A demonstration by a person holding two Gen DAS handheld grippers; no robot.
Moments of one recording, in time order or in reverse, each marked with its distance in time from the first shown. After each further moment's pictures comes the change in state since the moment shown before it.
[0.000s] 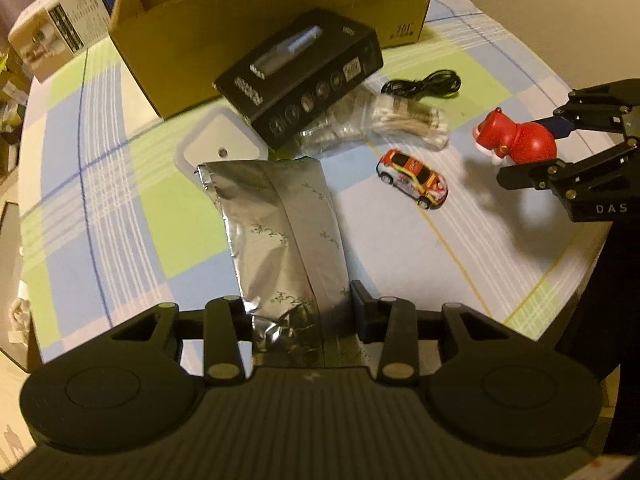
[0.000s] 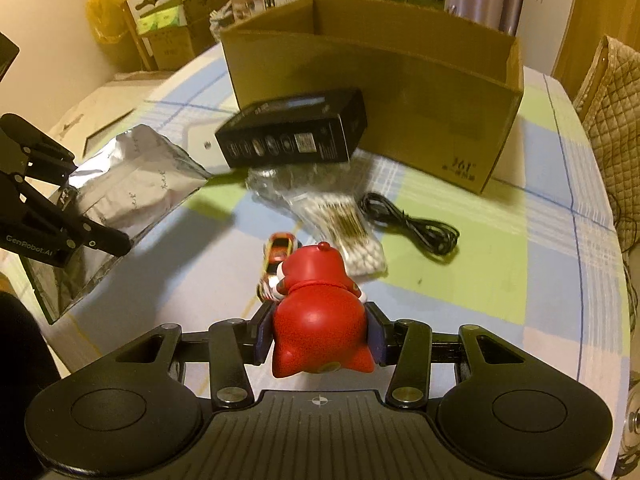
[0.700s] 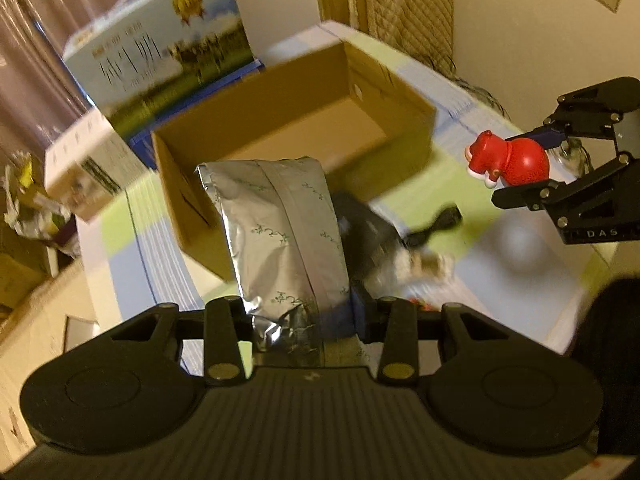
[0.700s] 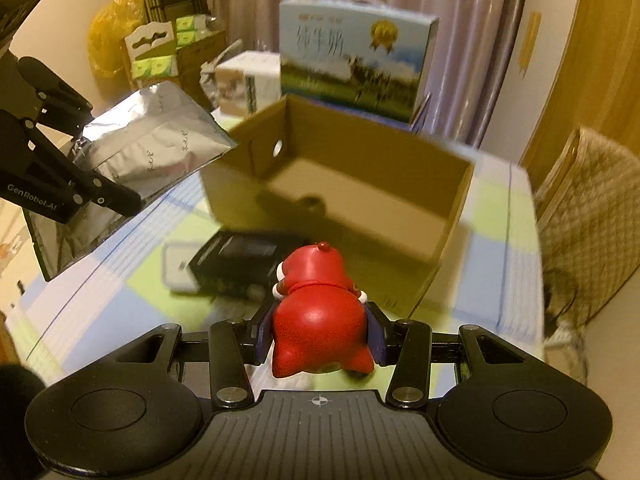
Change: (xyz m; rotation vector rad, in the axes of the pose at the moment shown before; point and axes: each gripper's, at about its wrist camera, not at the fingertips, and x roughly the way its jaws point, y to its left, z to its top) left arm -0.100 0.017 0.135 0.140 -0.139 0.086; right arm -0.075 -0.030 0.110 -0.075 -0.123 -0.079
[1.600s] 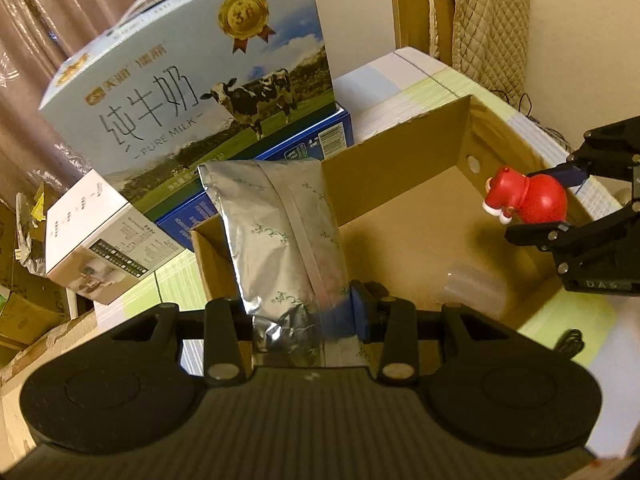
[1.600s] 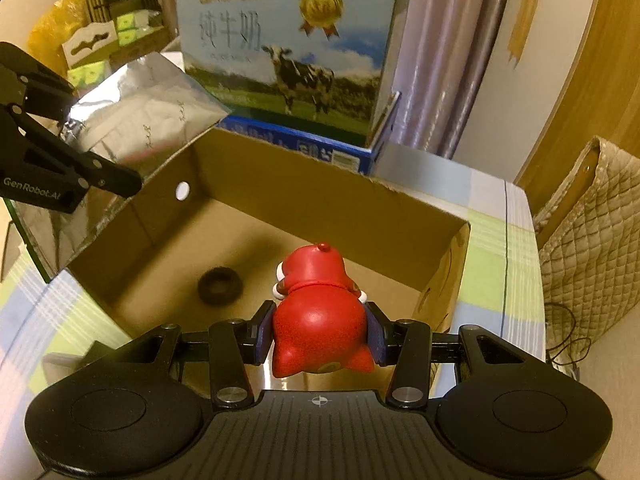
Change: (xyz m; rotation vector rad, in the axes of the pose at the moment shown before) left arm 0.135 0.087 0.119 -0.035 -0.033 0.091; right arm 0.152 -0.079 0.097 0.055 0.047 -0.071
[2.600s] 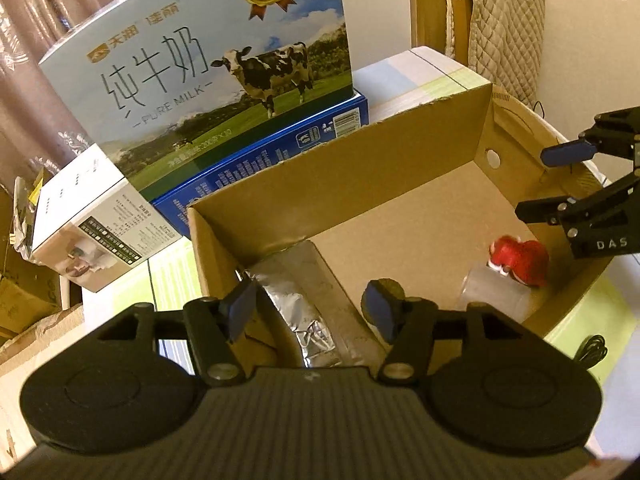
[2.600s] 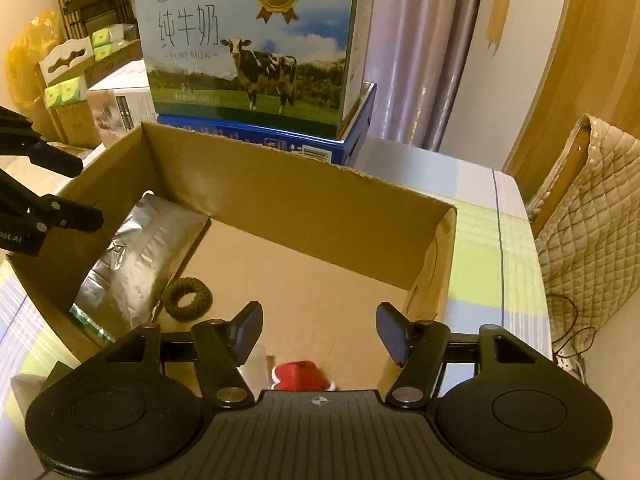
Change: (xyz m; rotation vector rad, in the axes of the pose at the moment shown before) left arm 0.024 0.009 -0.025 -0.059 -0.035 0.008; right arm 0.024 -0.019 -0.009 0.055 -0.034 -0.030
